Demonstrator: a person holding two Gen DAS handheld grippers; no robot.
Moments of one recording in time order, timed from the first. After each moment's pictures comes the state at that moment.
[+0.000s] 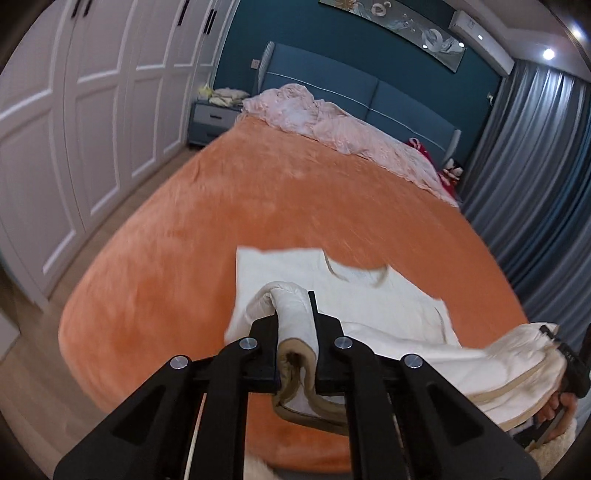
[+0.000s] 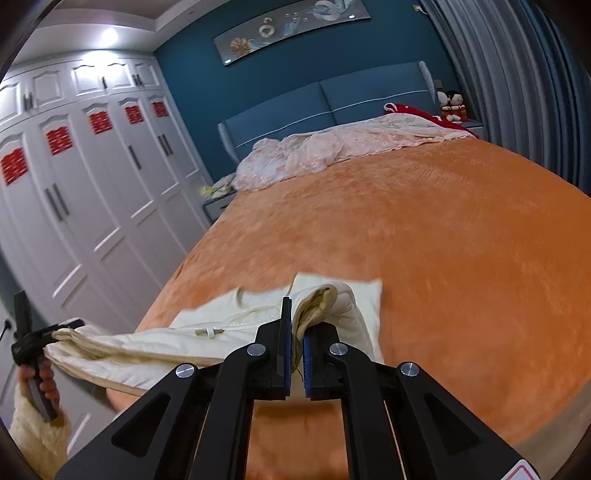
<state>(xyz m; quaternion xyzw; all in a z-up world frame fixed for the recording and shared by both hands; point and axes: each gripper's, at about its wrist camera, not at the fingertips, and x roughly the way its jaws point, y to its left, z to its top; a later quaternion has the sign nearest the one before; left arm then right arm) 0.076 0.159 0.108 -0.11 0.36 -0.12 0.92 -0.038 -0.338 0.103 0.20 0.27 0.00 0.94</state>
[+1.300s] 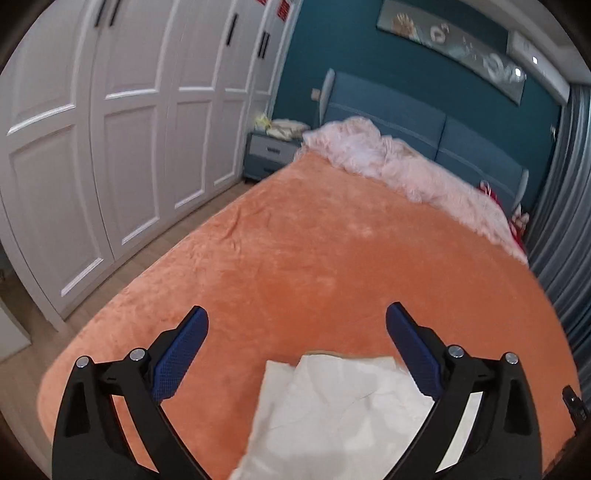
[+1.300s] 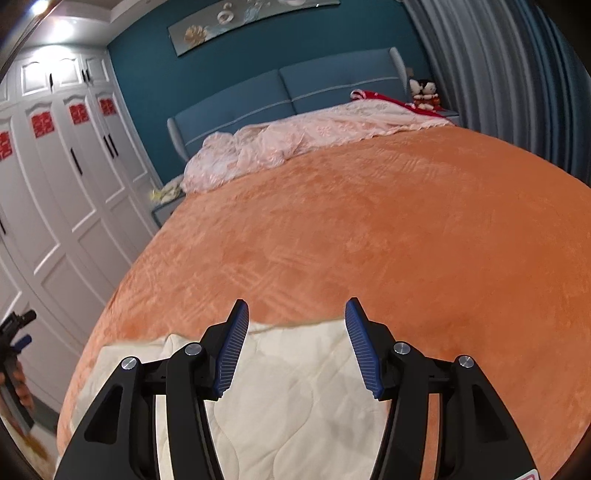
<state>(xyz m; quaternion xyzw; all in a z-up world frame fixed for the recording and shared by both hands) 0.252 0.147 0.071 -0.11 0.31 0.01 0.94 0.144 -0.356 0.027 0.20 0.29 -0.08 0.93</state>
